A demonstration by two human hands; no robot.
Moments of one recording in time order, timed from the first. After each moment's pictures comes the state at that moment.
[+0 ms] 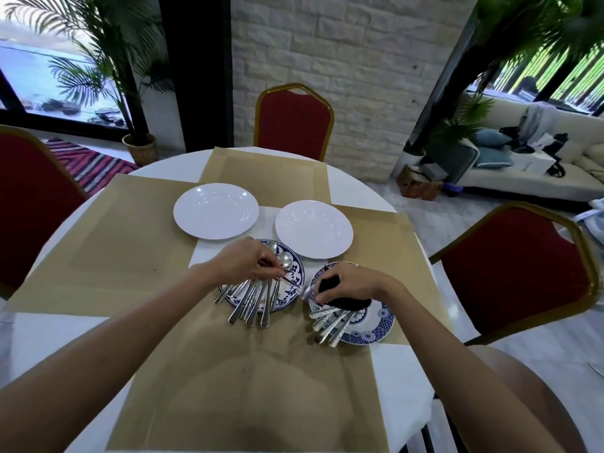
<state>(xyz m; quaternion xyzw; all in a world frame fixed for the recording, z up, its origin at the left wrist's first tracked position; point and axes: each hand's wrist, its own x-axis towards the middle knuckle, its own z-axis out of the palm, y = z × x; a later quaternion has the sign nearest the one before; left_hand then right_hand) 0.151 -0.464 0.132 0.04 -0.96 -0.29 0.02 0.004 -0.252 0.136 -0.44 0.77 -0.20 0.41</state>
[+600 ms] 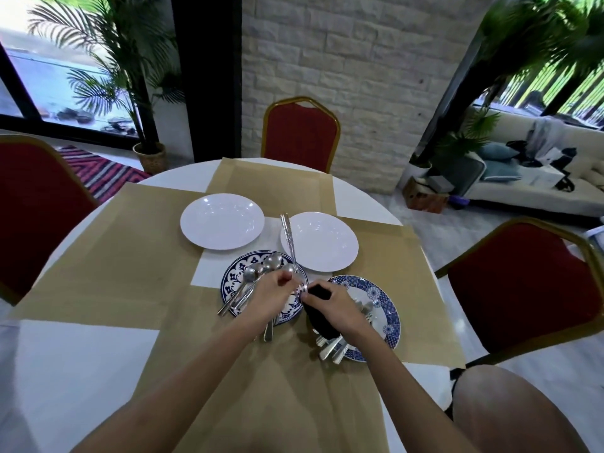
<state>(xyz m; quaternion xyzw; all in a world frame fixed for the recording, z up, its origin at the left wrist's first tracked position) 0.139 -0.395 0.101 0.30 -0.70 -0.63 0.13 0.054 -0.268 0.097 -0.25 0.76 -0.50 0.33</state>
